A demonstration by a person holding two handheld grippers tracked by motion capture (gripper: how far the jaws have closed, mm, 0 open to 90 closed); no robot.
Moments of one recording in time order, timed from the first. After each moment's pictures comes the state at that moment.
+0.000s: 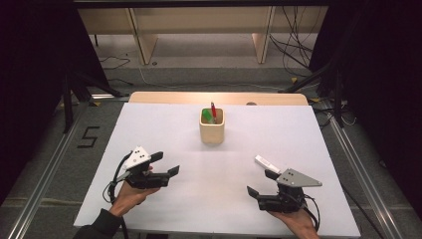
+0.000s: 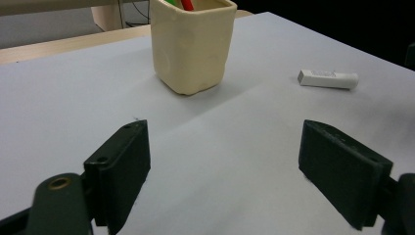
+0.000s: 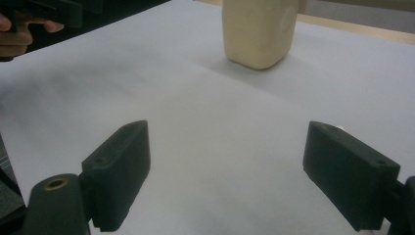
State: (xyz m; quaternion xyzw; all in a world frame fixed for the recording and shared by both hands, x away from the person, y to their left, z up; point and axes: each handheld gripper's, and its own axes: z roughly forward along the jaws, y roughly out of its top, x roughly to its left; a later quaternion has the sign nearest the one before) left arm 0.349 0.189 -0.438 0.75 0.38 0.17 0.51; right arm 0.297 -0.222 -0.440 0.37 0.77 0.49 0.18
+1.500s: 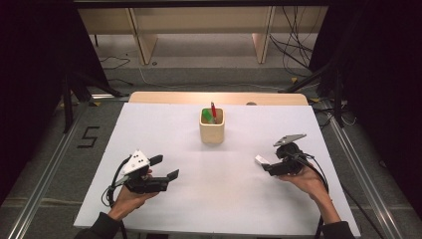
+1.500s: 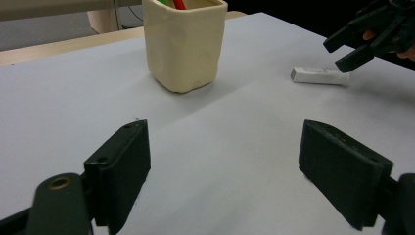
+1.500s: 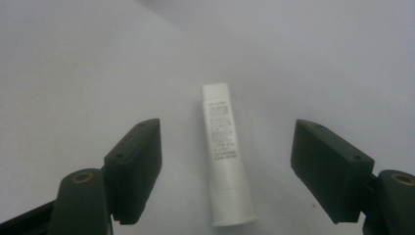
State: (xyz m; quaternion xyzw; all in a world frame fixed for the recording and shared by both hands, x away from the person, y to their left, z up) left arm 0.340 0.190 -0.441 0.75 0.37 0.18 0.52; right arm 0.406 -0.250 -0.439 0.41 0.86 0.28 0.14
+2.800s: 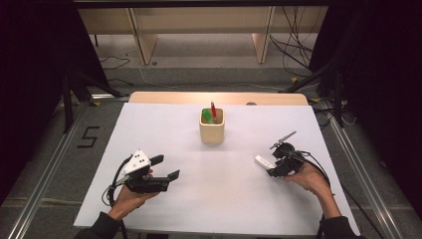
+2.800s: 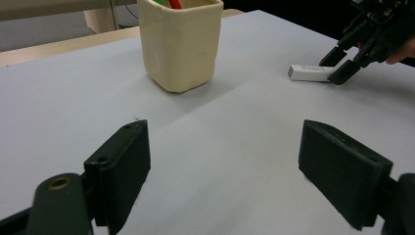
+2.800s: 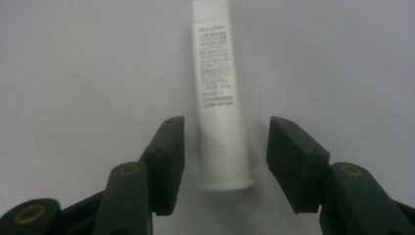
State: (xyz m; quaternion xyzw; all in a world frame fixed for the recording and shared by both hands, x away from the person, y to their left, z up) left arm 0.340 0.188 -0.440 0.76 0.36 0.17 0.52; right arm 0.422 -0.252 -0.455 0.41 0.89 0.17 0.07
